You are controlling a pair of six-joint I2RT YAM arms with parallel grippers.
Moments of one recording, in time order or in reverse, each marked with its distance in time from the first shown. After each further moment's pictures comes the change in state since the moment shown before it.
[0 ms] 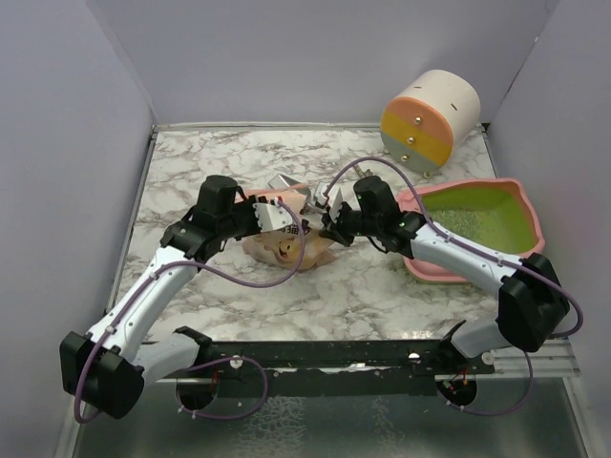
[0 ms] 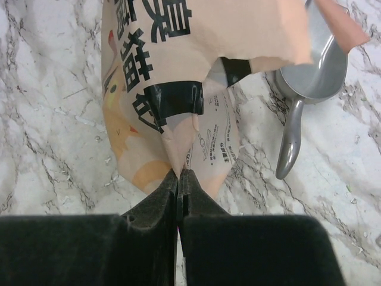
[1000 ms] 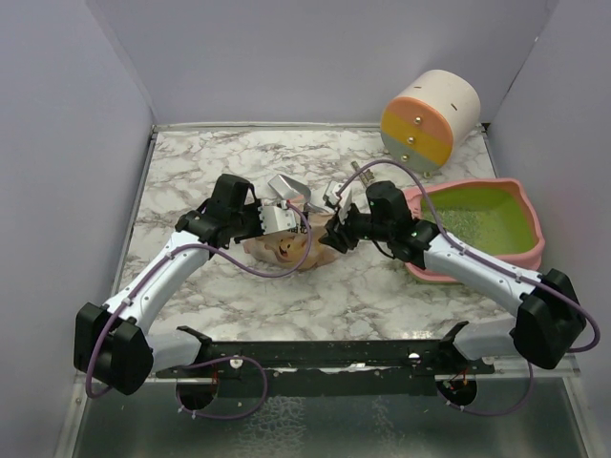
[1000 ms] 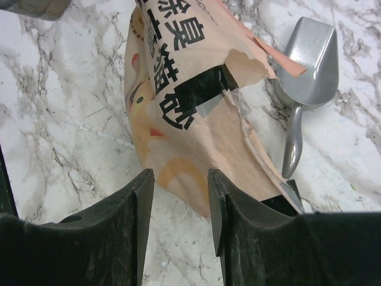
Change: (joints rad) left arm 0.000 0.096 0.029 -0.049 -0.062 0.037; right arm -0.001 -0.107 -0.079 0.070 0.003 0.093
